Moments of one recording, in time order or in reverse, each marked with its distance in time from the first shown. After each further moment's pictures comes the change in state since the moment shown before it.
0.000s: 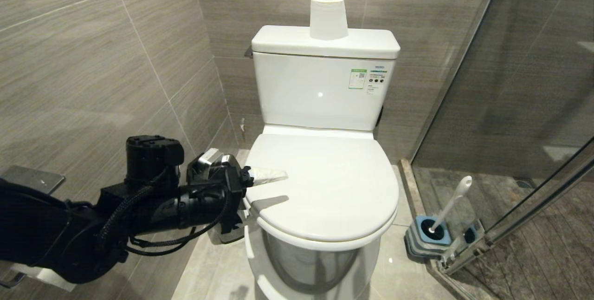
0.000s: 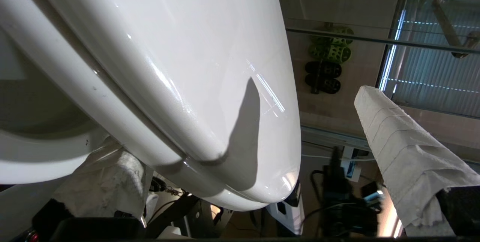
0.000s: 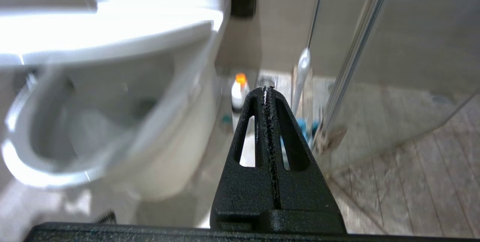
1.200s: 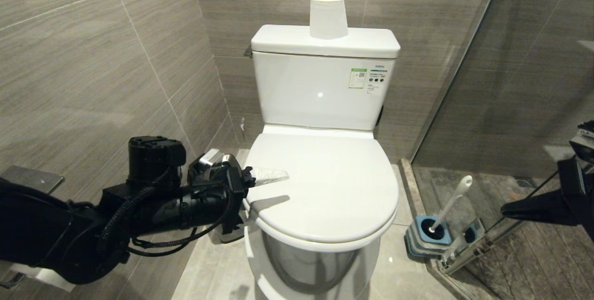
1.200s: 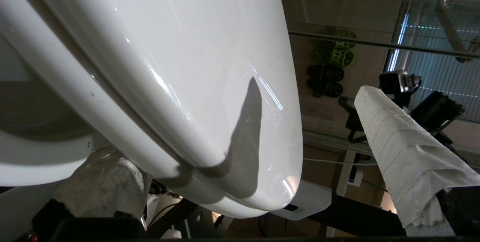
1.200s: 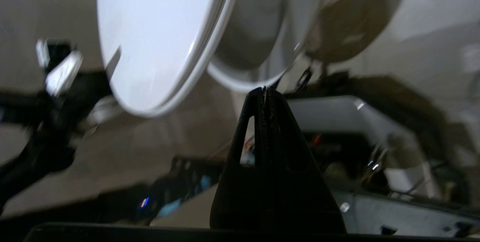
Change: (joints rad) left arm 0.010 0.005 0.000 0.001 0.028 0.000; right arm -0.011 1.222 -0.841 0.565 0.541 0.570
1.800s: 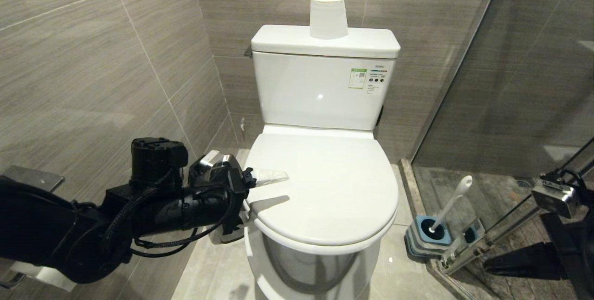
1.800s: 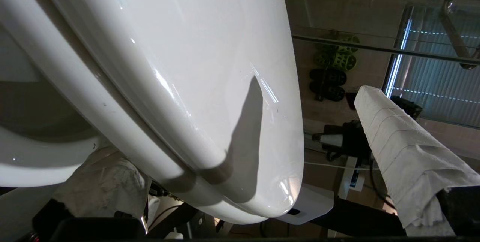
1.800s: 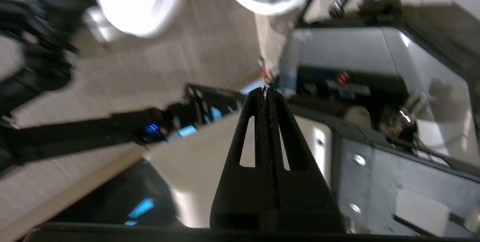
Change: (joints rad) left arm -0.002 0.013 0.000 -0.002 0.013 -0.001; right arm 0.000 0.040 0.207 -0.009 0.239 -0.159
